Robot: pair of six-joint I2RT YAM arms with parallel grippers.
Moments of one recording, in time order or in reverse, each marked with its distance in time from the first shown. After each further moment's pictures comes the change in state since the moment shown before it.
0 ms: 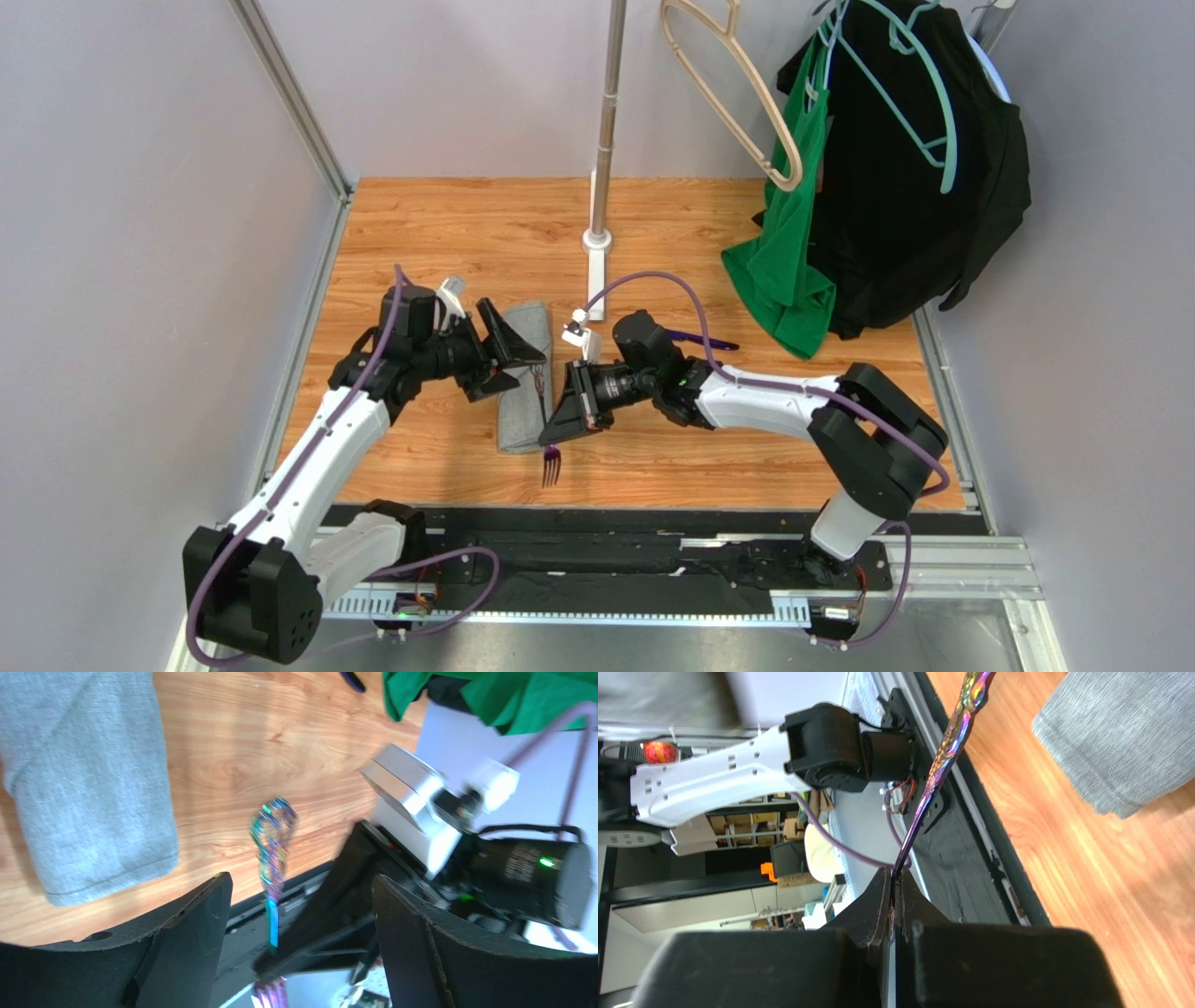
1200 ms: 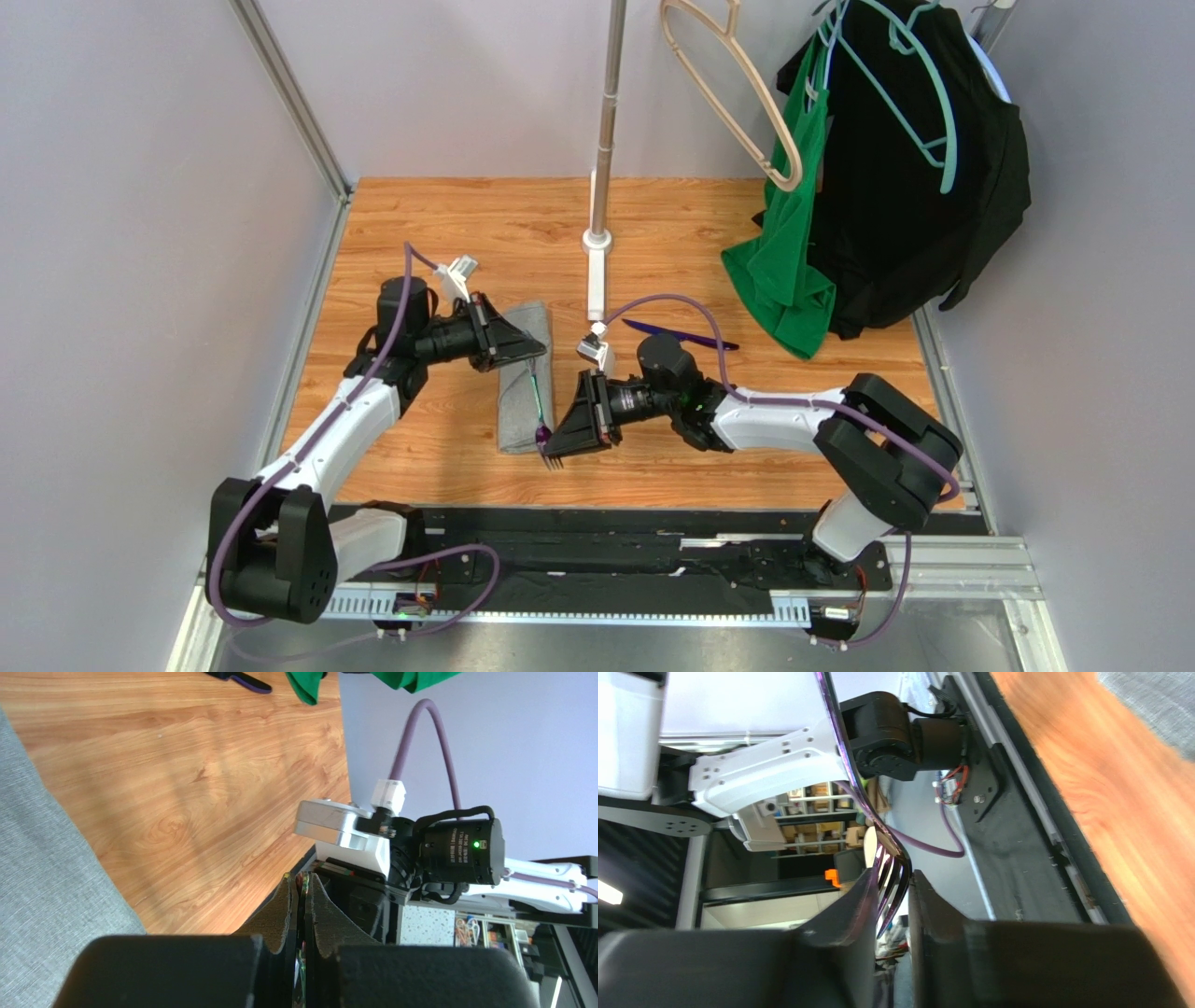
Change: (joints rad) left arm 0.090 0.151 -0.103 0.488 0.322 0.052; right arm 0.016 -0.068 -0.193 0.311 -0.026 0.287
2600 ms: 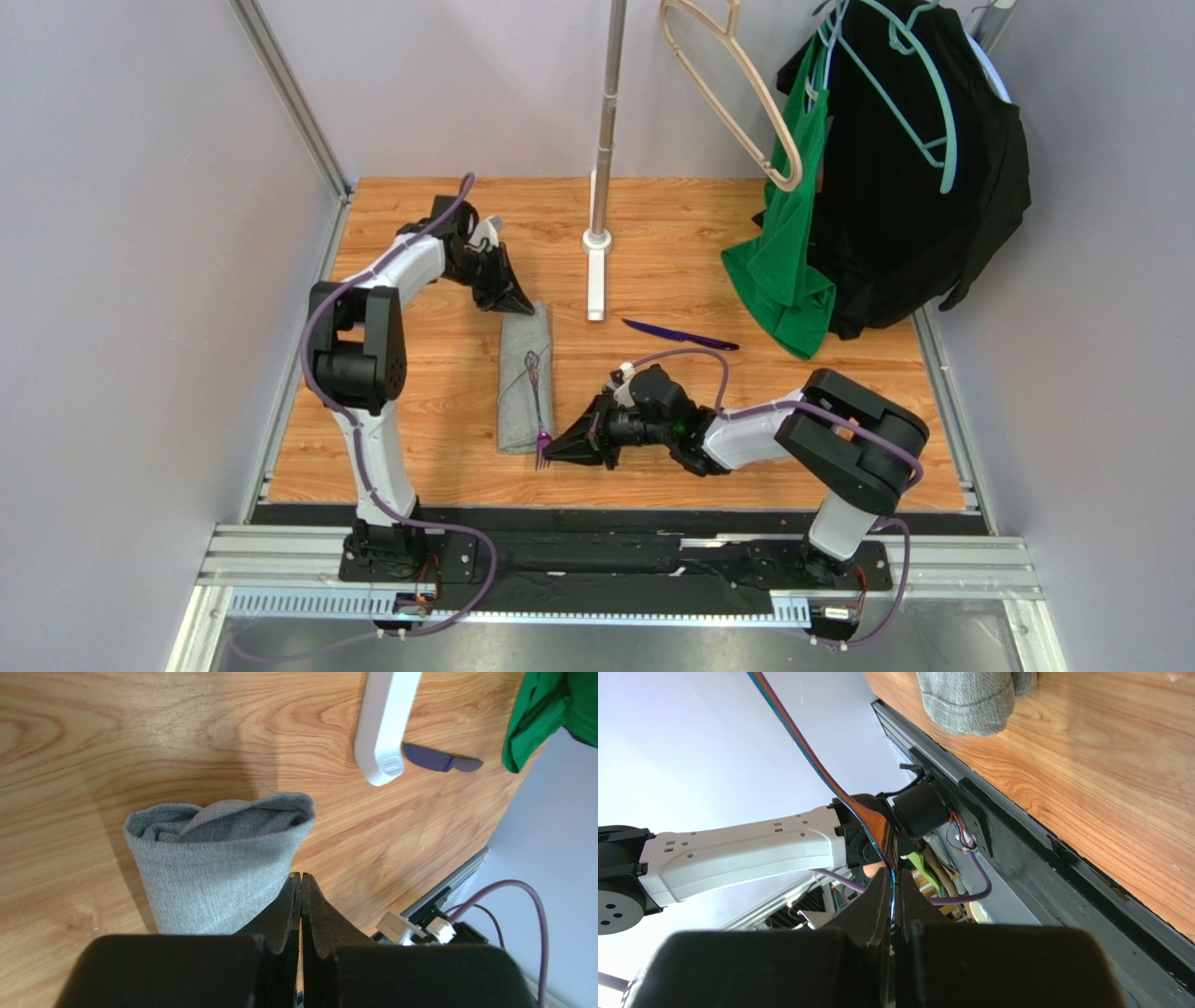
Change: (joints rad) left arm 0.039 0.869 0.848 -0.669 -0.239 0.435; right arm 0.060 0.111 -0.119 0.115 0.322 0.526
